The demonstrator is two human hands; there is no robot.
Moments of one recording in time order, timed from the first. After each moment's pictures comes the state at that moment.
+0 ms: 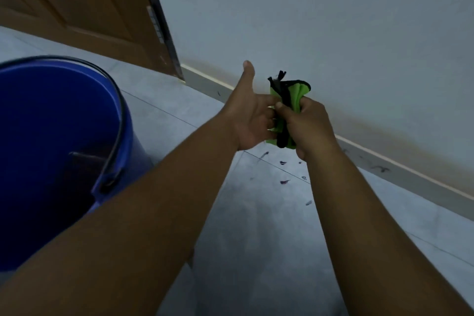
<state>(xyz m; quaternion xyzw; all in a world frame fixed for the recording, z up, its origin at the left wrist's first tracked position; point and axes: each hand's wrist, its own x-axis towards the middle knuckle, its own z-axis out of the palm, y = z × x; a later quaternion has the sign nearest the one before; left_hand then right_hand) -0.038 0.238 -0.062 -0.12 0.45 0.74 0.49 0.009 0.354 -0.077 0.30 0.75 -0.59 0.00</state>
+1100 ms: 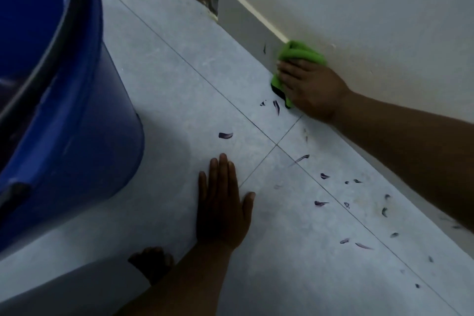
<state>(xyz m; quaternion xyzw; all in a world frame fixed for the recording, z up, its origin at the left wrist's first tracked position) 0.085 0.174 -0.374 -0.01 0.98 0.15 0.12 -0.169 0.364 -0.284 -0.46 0.84 0.29 0.03</state>
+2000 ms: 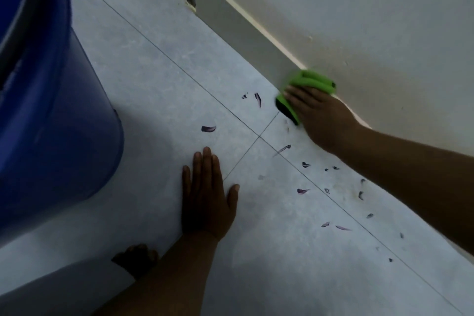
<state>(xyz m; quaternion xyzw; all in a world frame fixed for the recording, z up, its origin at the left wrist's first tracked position) 0.086 0.172 -0.378 0.00 0.99 0.14 0.07 -0.095 0.413 -0.285 -0.35 0.87 0.35 0.05</state>
